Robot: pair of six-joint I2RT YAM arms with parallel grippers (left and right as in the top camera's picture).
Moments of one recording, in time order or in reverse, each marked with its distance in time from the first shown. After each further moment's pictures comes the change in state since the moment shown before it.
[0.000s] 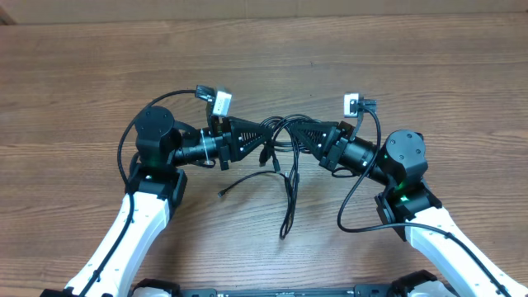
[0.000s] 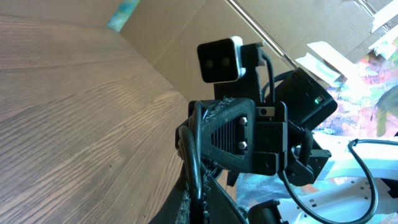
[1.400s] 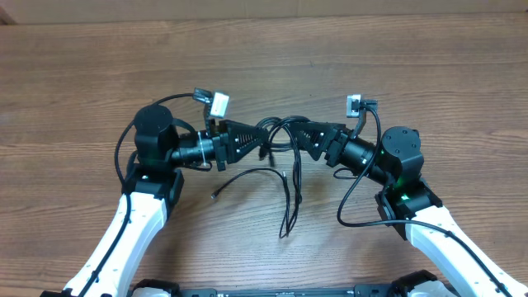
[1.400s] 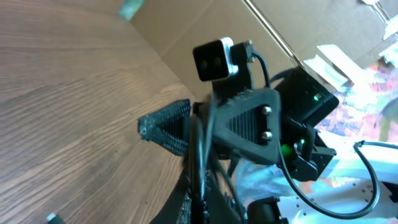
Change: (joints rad) left arm 0.036 -0.001 -0.001 -0.114 0.008 0.034; right arm -0.010 0.006 0.003 -0.114 0.060 0.024
